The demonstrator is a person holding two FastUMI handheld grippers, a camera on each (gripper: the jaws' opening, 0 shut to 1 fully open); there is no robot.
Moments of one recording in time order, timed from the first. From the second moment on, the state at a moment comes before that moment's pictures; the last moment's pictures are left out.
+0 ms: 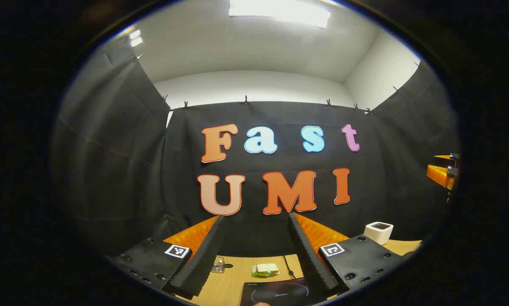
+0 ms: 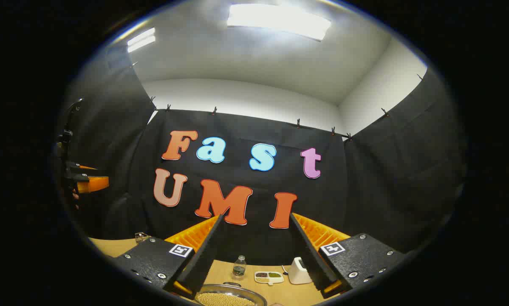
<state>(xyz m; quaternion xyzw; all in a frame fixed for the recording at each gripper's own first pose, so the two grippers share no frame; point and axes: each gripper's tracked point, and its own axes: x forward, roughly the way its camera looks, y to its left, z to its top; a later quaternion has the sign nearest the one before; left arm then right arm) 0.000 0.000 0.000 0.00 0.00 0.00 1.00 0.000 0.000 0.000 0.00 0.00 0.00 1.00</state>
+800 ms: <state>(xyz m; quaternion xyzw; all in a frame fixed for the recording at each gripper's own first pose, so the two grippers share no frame) 0.023 -0.008 -0.044 0.00 0.08 0.01 1.00 0.017 -0.003 -0.030 0.02 0.07 0.00 1.00</state>
